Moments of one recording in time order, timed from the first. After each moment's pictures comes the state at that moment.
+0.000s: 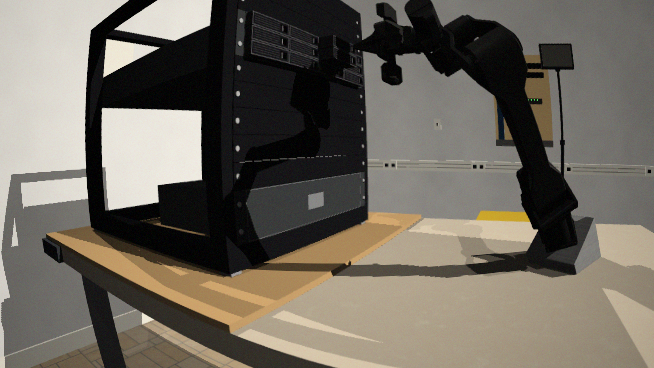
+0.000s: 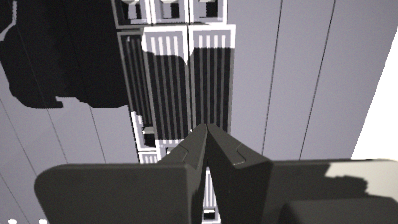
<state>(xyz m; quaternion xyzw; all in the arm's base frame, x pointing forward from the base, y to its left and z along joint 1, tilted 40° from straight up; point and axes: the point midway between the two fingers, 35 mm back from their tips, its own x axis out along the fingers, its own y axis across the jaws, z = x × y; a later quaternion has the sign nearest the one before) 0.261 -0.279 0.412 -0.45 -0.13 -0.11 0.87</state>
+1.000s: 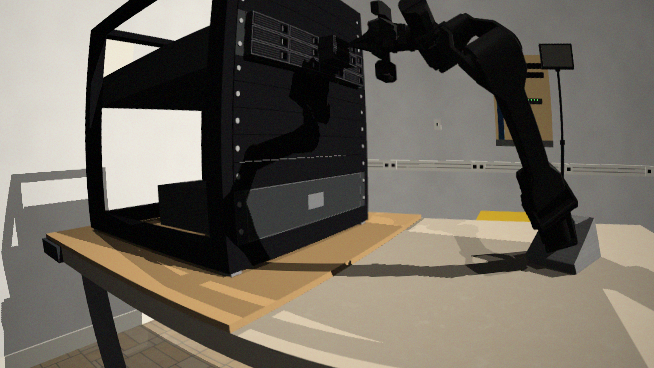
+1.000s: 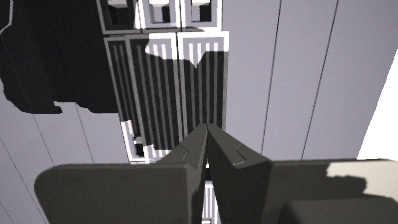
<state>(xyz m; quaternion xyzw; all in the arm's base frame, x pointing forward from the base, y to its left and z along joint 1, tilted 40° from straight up) 0.269 -0.279 0.423 -0.45 -0.13 -0.11 0.87</state>
